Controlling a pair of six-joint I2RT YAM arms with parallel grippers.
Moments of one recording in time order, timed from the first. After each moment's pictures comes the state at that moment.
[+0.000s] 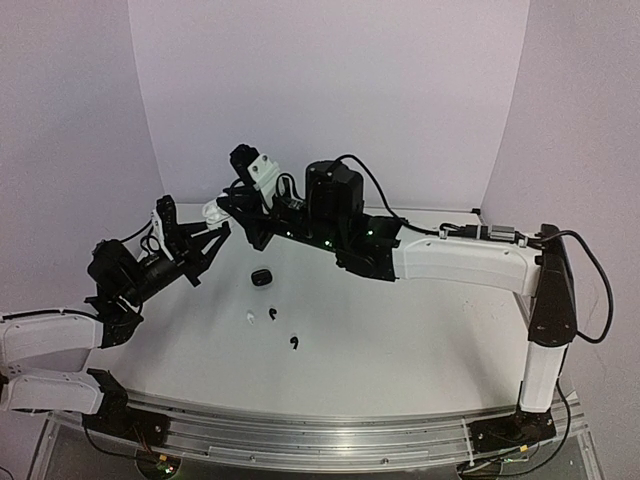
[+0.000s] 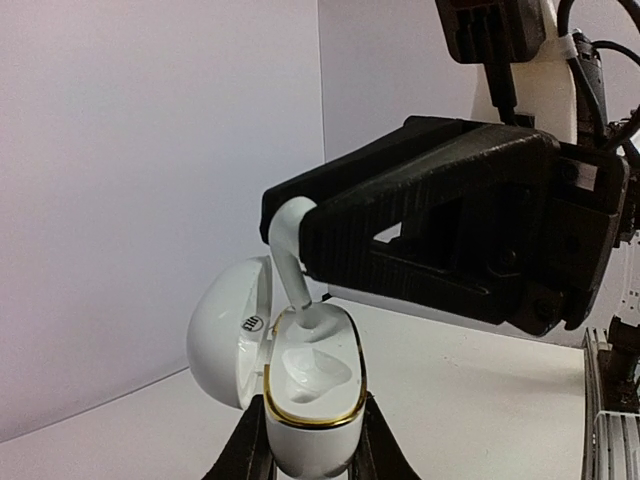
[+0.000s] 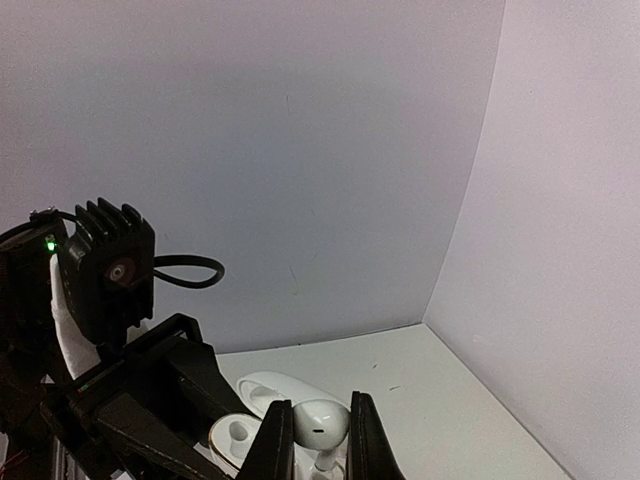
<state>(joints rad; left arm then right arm) -0.58 1.01 0.39 0.92 0.37 -0.07 1.10 1.95 1.71 0.28 -0.07 -0.17</state>
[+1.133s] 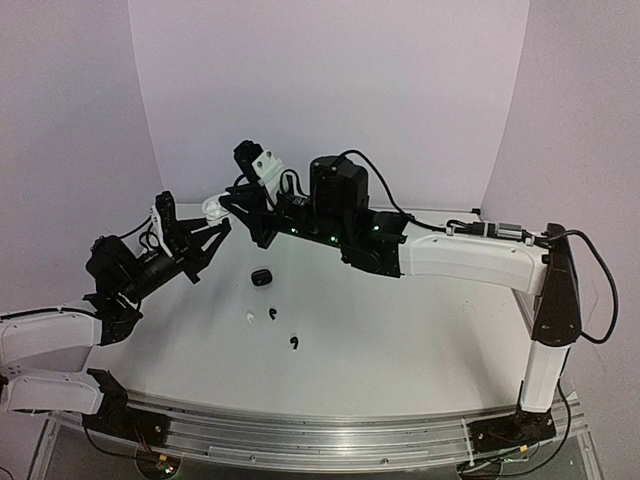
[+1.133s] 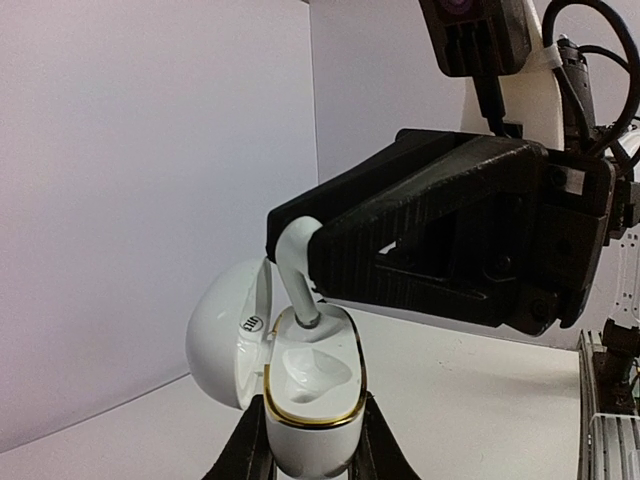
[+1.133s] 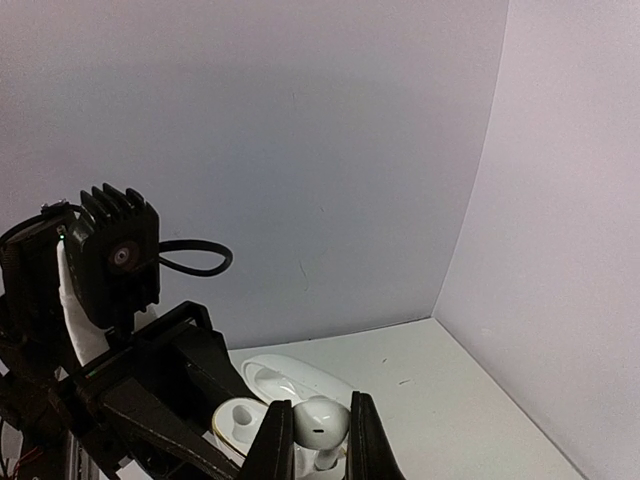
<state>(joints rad) -0.58 1.00 0.42 0.90 0.39 -0.07 1.09 1.93 1.71 0.24 -0.10 -0.14</state>
